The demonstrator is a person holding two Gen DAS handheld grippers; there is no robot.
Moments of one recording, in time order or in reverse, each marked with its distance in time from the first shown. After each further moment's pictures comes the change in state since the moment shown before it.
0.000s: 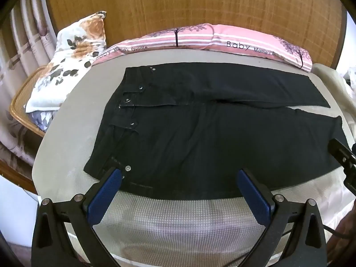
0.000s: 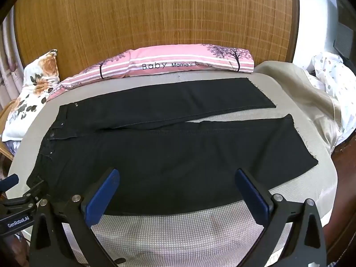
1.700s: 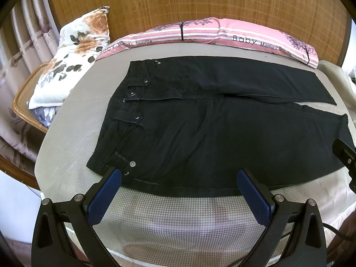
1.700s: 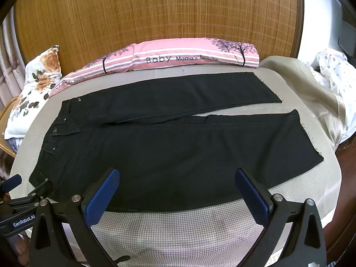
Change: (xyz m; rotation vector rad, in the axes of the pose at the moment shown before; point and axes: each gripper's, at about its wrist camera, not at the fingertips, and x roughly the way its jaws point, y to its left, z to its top) left arm 0.007 0.005 -0.003 0.000 0.026 0.030; right arm 0.003 0.008 -0.001 0.001 0.037 0.020
